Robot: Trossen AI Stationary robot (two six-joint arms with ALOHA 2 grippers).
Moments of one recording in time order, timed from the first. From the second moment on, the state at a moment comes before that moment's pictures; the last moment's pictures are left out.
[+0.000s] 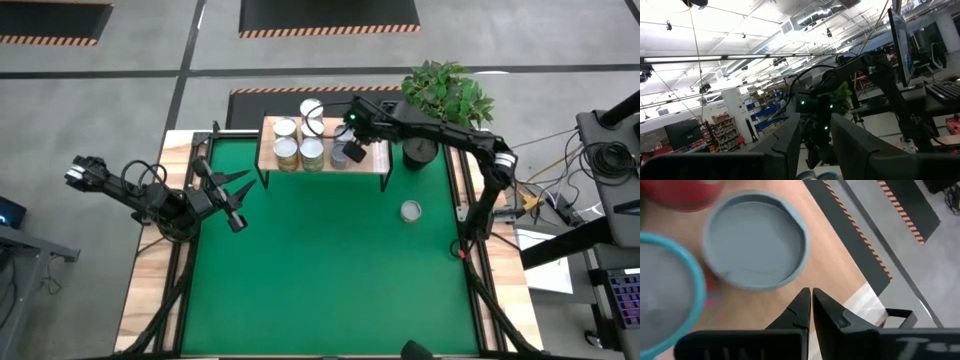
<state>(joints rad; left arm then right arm) -0.40 0.78 0.55 0.73 -0.80 0.74 -0.46 1.78 1.72 -0.98 0.34 0.01</state>
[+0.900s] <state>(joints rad) -0.40 0.78 0.55 0.73 -0.80 0.74 -0.45 1.77 1.78 -0.92 0.29 -0.02</state>
